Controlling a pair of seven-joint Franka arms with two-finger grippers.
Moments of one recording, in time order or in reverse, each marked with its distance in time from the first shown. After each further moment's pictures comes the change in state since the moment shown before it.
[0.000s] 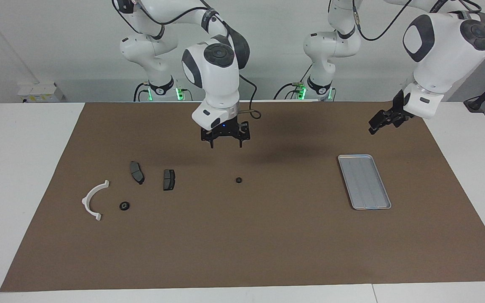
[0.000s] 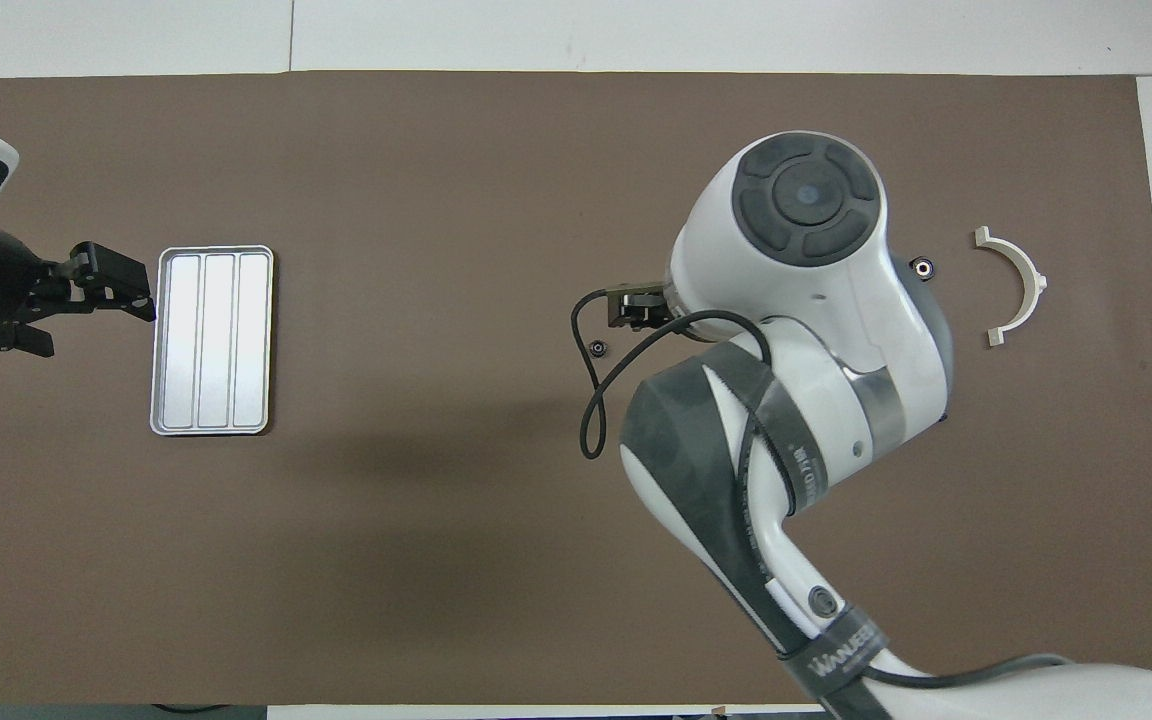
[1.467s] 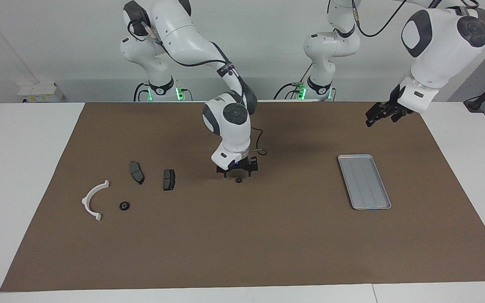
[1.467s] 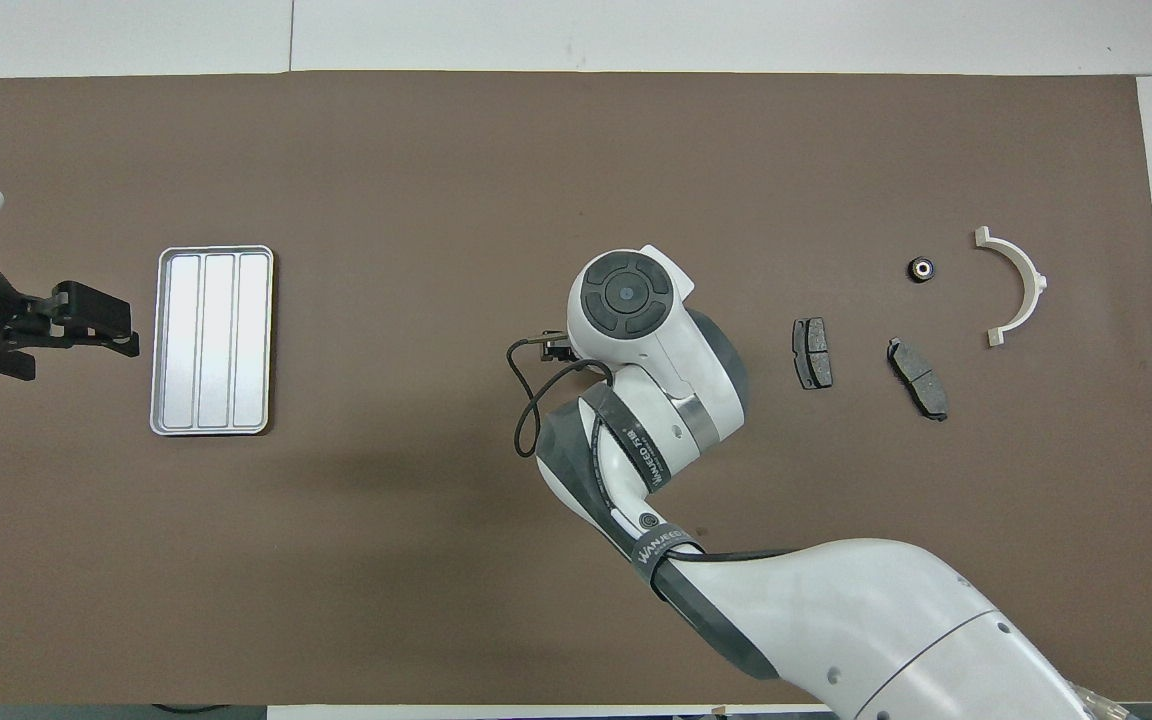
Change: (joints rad) left arm 0.063 -0.051 -0.069 -0.057 0.001 -0.026 0.081; right arm 0.028 0.218 -0.010 -0.094 0.000 0.307 -0.001
